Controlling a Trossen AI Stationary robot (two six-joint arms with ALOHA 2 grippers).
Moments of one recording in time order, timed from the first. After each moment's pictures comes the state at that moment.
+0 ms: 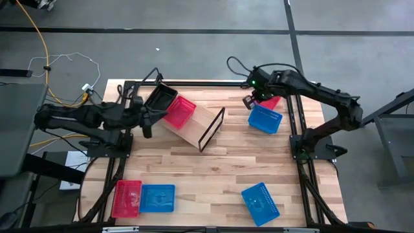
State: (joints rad) left arm -0.01 0.69 0.81 -0.39 -0.45 -0.60; right arm -0.44 1.41 1.41 -1.18 0.25 0.44
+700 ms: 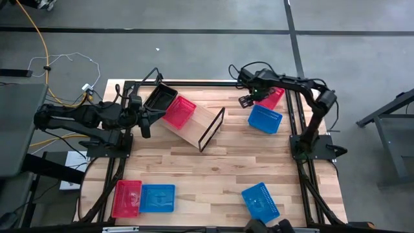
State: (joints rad) left arm -0.02 0.67 0.81 -0.39 -0.46 -0.56; right arm -0.70 1.79 1.26 -0.99 0.16 0.41
